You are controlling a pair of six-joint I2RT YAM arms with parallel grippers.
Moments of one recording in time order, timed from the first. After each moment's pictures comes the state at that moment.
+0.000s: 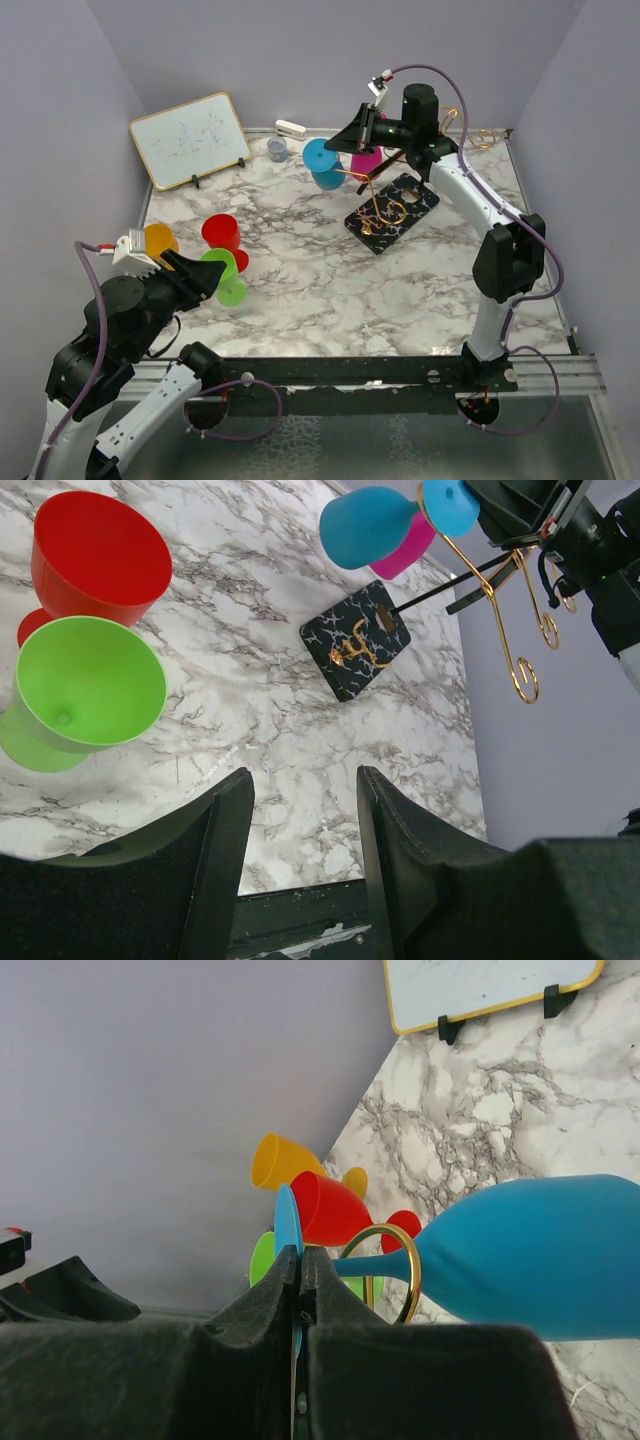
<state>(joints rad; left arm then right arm) -0.57 0.39 1.10 -1.02 -0.23 -0.87 0.37 1.89 1.75 -0.05 -0.85 0.78</state>
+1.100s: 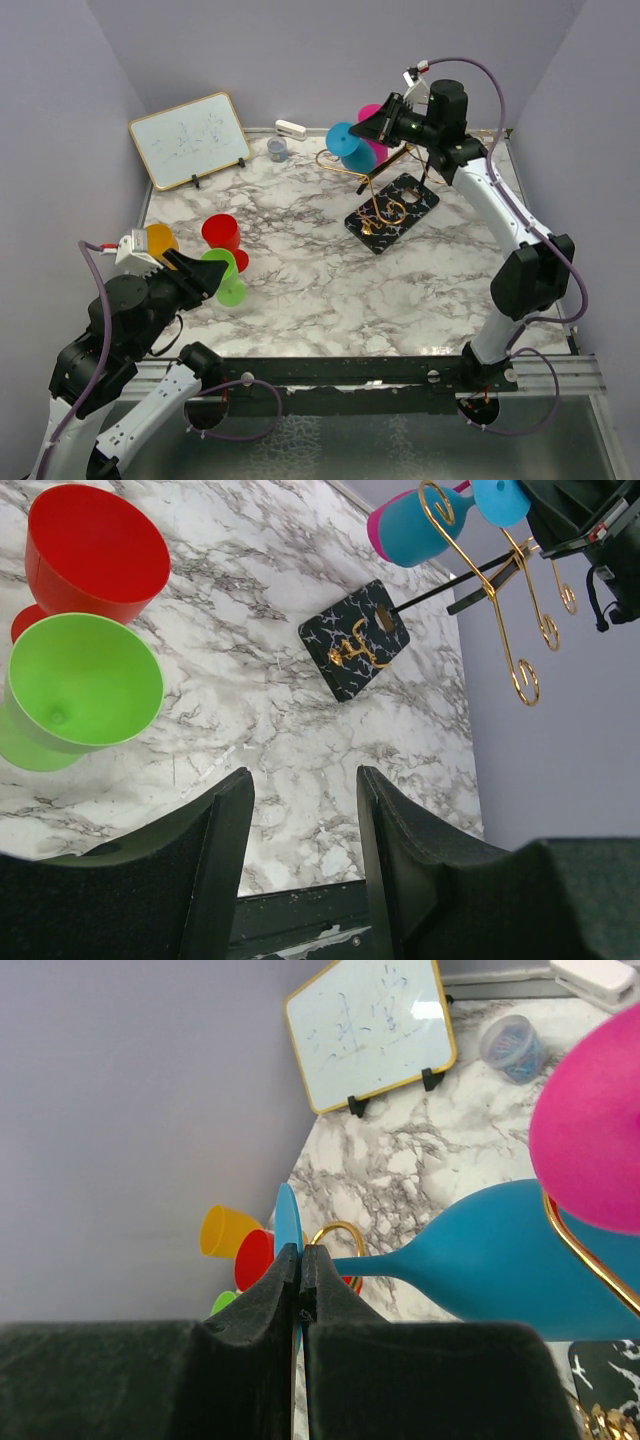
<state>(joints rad) -0.57 0.39 1.08 -1.01 -0.23 -0.88 0.32 1.73 1.68 -0.16 -0.60 0.70</state>
